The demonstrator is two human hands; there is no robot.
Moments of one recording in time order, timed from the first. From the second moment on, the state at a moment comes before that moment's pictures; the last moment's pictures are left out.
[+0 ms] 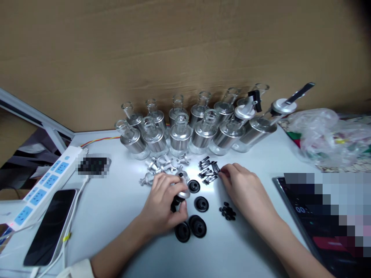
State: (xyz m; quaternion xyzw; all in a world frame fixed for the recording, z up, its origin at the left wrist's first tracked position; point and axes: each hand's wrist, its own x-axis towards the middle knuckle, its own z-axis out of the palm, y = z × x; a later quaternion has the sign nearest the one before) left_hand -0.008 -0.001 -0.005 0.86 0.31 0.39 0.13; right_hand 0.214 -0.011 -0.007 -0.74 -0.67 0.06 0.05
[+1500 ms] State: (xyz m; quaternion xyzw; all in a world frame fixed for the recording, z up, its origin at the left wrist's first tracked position) left_hand -0.011 -0.005 -0.008 0.88 0.30 0.32 0.19; right_hand 0.171 -0.033 0.007 -0.50 -0.67 0.35 0.43
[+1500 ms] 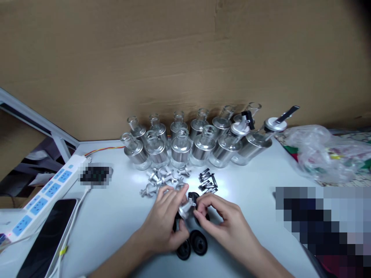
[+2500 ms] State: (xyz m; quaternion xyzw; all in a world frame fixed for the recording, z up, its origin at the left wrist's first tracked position) left_hand -0.012 -0.003 -0.010 0.87 0.31 0.32 0.19; right_hand 0.177 -0.025 0.007 -0.42 -0.38 0.73 0.38
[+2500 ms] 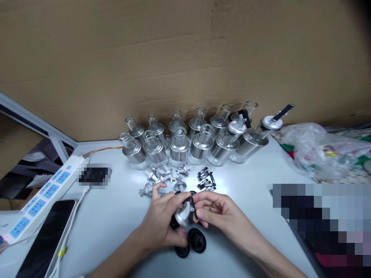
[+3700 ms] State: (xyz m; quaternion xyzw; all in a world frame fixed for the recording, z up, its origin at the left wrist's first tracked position) left_hand -0.010 -0.007 -0.011 0.86 0.26 0.34 0.29; right_hand 0.181 -0.028 0.010 -0.34 -0.36 0.78 0.39
